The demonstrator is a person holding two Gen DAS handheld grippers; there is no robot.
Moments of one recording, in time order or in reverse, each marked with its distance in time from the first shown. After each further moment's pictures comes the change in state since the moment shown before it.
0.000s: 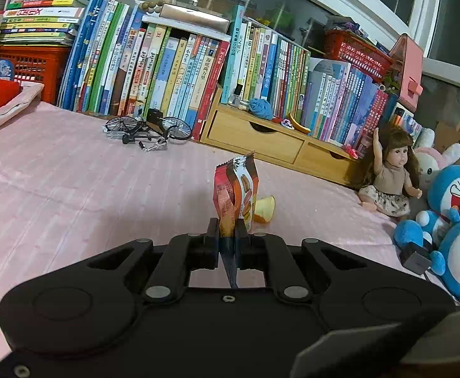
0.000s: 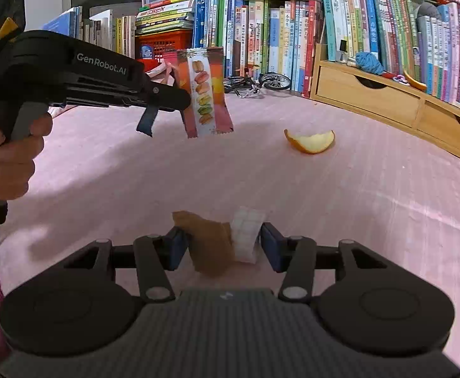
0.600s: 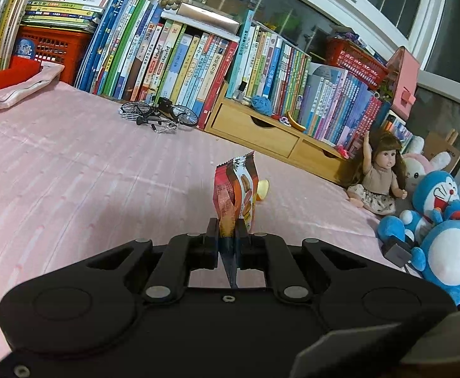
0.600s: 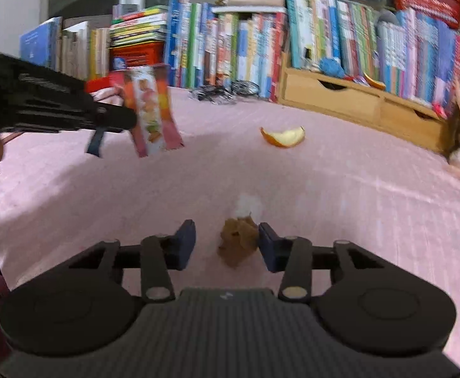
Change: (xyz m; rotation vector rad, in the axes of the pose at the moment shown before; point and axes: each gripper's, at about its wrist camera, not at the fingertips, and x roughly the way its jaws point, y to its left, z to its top) left arm -0.056 0.010 -0.028 -0.067 0.005 -0.023; right arm -0.023 0.015 -0.021 0.079 -0.034 -0.142
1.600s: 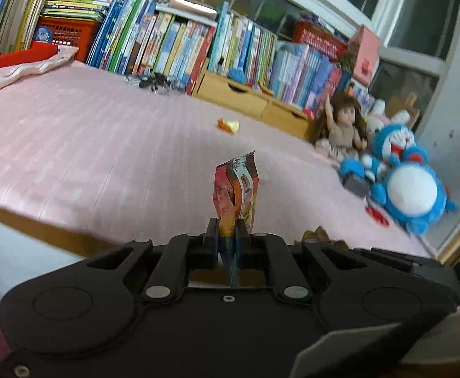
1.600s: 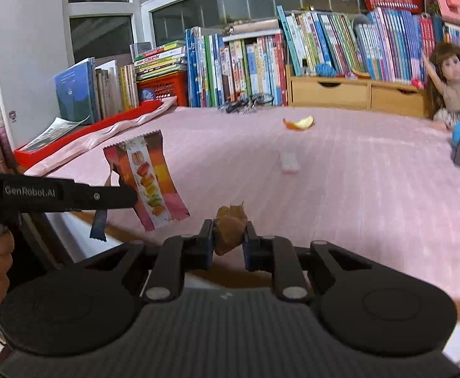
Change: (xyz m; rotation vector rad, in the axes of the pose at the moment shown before) left arm -0.157 -0.014 -0.125 0.052 0.046 -0.036; right arm -0.127 0.050 -0.080 0.131 -0.106 0.093
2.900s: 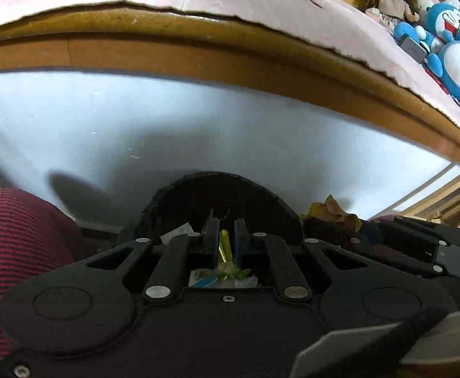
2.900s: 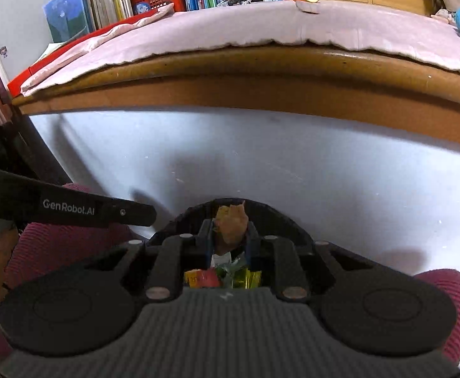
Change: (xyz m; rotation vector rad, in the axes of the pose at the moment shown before) left arm 0.035 0.023 -0.106 0.017 0.449 0.179; right arm 0.023 0.037 -0.107 0.079 0.280 -0.014
